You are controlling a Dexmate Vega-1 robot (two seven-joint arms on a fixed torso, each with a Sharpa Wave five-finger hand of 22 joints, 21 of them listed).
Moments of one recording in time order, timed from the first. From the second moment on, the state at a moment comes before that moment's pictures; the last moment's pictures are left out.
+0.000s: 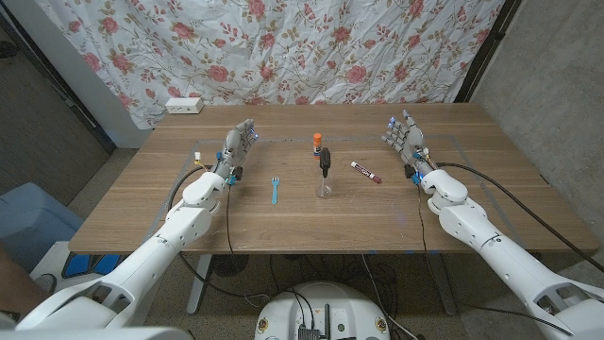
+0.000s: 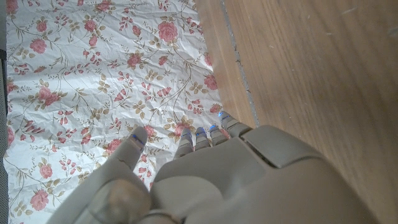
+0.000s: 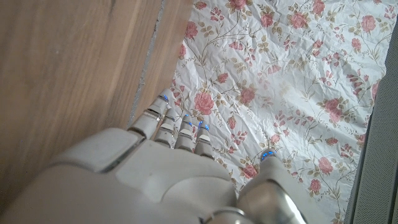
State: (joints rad) left arm 0.83 0.51 0.38 -1.28 -0.65 -0.30 -0.05; left_hand 0.04 0.08 0.71 0.06 0.19 0.00 0.01 0.17 0.17 -0.07 -0.01 0.19 0.17 -0.10 -0.02 0.17 0.16 0.01 -0.03 0.19 0.17; right arm -0.86 -0.53 -0.37 -1.35 0.62 0.28 -0.01; right_hand 0.07 0.04 0.28 -0.02 0.20 0.15 -0.07 0.18 0.17 0.15 0.02 0.19 0.19 0.09 0.04 0.19 0.34 0.37 0.05 0.17 0.17
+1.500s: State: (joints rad) left arm 0.90 0.64 0.40 -1.49 -0.64 -0.19 -0.10; left_hand 0.13 0.11 0.73 -0.11 0.18 0.01 -0.02 0.19 0.17 -0.03 -0.04 0.20 0.17 -0.09 -0.04 0.17 0.17 0.02 -0.03 0.19 0.17; right arm -0.92 -0.56 -0.38 -1.46 0.55 0.28 -0.10; right_hand 0.09 0.04 0.30 -0.03 0.21 0.17 -0.07 0.18 0.17 0.16 0.02 0.19 0.19 0.10 0.04 0.19 0.32 0.37 0.04 0.18 0.17
